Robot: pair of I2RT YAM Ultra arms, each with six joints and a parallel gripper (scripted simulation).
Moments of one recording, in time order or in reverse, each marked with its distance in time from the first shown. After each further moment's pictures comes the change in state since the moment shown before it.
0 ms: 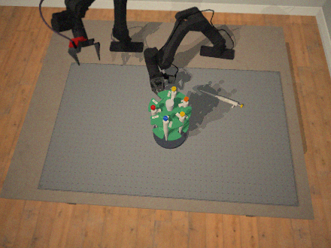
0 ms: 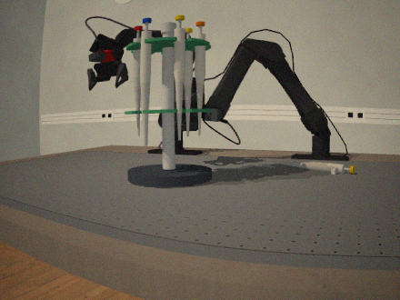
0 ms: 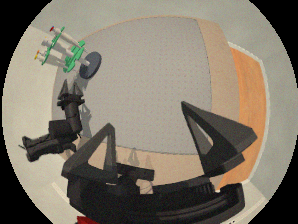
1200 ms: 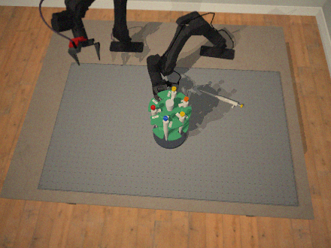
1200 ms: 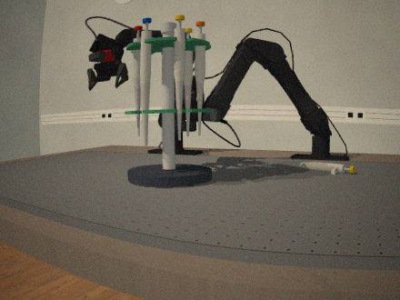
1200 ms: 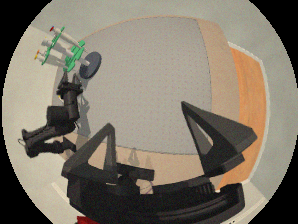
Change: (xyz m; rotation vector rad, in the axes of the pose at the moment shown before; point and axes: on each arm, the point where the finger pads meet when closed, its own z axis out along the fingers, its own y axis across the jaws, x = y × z) left arm -0.002 -0.002 0.046 0.005 -0.006 -0.013; right arm 0.000 0.000 0.000 0.000 0.000 0.000
